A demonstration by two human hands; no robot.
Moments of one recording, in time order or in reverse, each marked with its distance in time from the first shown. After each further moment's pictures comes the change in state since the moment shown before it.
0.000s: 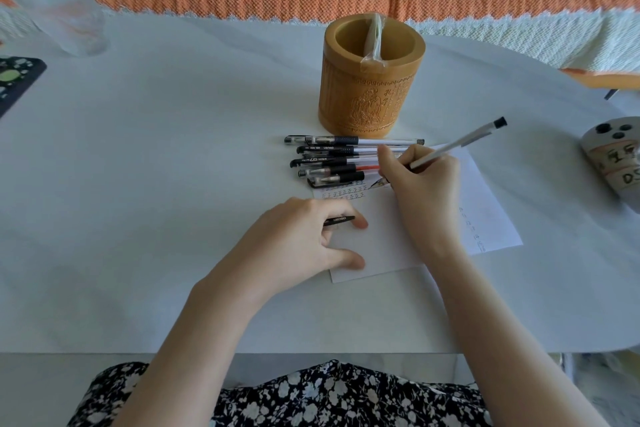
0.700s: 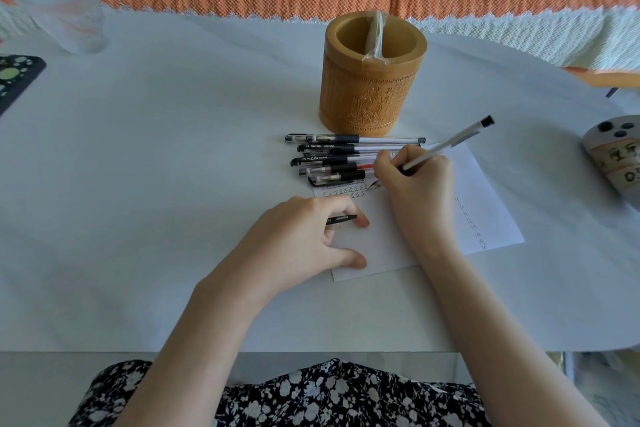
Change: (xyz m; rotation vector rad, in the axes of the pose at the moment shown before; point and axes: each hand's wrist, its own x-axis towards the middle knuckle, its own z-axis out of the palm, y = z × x) left_hand 0.001 0.001 0.000 0.014 -0.002 -0.023; right_hand -0.001 0.005 0.006 -0.048 -0.007 -0.071
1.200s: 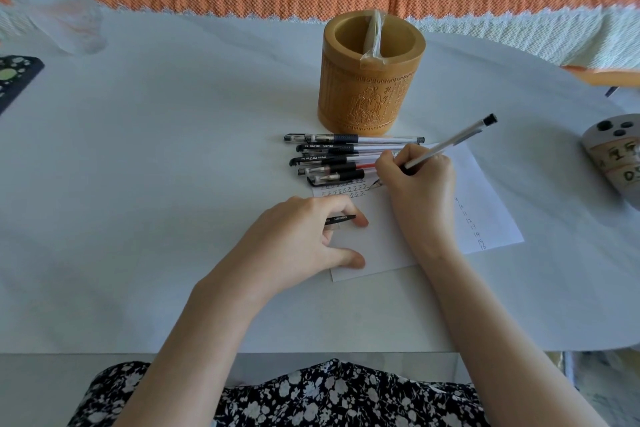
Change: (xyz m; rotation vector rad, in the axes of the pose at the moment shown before) left_hand 0.000 0.001 -0.001 0.012 -0.001 -0.003; right_hand 0.001 0.002 0.000 -0.003 0.026 -0.038
